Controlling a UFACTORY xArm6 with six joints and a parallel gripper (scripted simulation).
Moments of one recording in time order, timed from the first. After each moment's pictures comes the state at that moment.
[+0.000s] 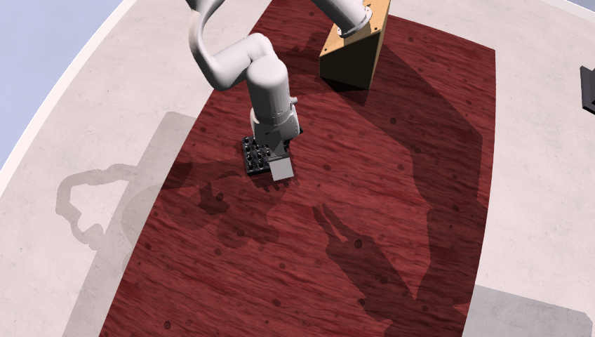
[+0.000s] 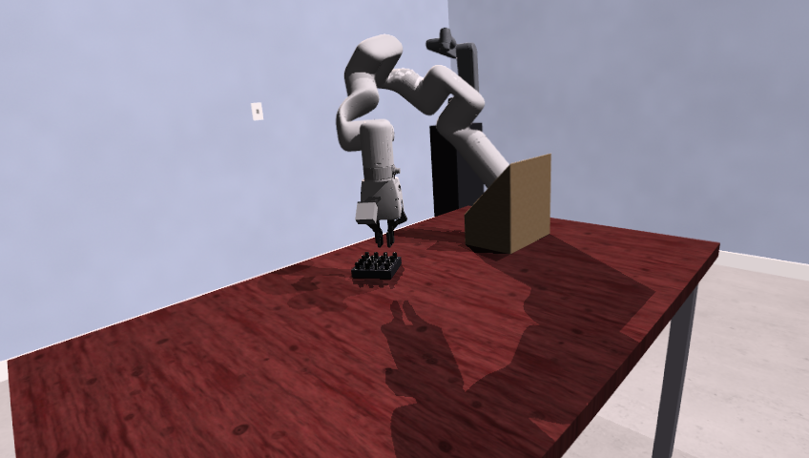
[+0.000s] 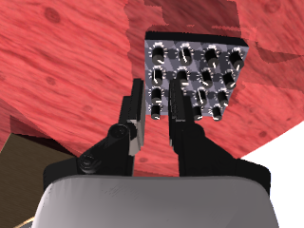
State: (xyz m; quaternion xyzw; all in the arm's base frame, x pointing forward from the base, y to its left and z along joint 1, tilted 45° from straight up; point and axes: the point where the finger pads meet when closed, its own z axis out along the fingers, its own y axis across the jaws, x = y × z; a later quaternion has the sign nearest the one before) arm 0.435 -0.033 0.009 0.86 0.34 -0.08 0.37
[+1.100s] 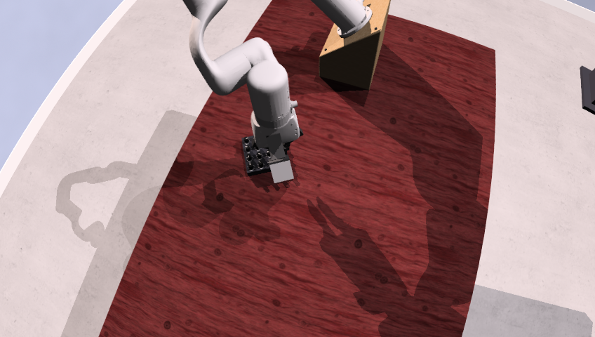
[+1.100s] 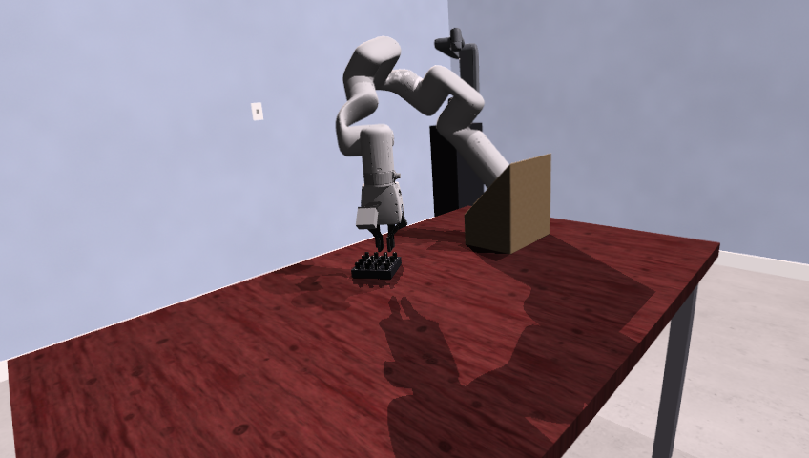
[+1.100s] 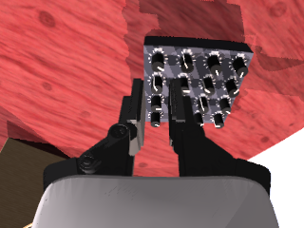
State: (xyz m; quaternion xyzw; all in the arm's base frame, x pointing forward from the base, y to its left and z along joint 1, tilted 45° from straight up) arm 0.437 -0.042 0.000 0.86 0.34 -0.08 0.37
